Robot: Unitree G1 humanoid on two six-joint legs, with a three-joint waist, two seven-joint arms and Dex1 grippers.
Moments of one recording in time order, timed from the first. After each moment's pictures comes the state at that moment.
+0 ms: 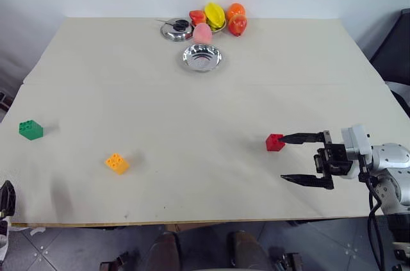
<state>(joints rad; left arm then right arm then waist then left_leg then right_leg) 0.27 0.41 0.88 0.10 -0.61 0.02 -0.35 -0.23 -0.78 -0.14 0.04 0.66 0.03 1.53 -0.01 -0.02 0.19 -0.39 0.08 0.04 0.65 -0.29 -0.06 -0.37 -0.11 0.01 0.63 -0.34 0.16</state>
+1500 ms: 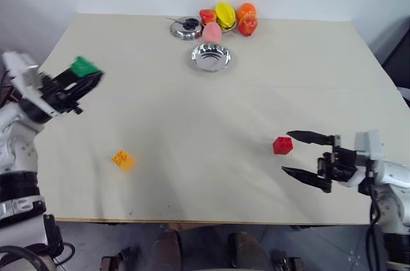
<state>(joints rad) -0.66 0.77 0.28 0.38 -0.57 0.20 -1.13 -0.05 -0.71 -0.33 -0.06 0.70 0.04 1.39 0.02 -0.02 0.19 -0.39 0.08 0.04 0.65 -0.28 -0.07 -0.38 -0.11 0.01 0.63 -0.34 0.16</state>
